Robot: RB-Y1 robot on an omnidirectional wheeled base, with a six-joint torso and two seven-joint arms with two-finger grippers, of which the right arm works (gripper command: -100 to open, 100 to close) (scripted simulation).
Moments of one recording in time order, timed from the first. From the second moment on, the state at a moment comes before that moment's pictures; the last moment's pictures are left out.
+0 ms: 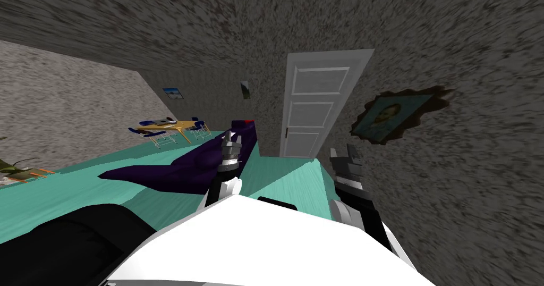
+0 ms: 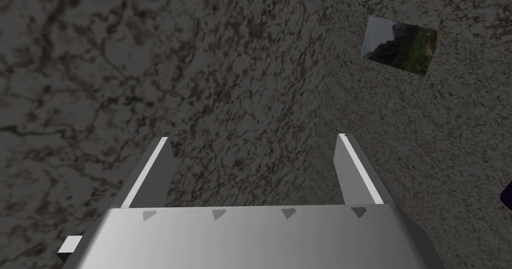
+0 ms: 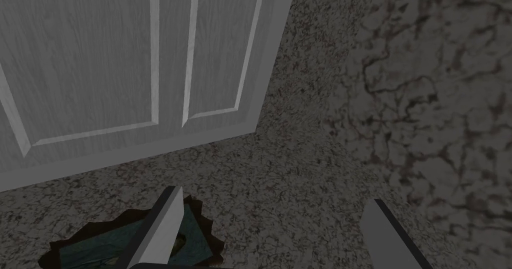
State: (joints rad) arm 0.46 -0.04 -0.08 -2.16 -0.01 -0.48 -0.09
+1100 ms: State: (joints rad) arm 0.37 -0.07 -0.08 -1.90 -0.13 -0.55 -0.30
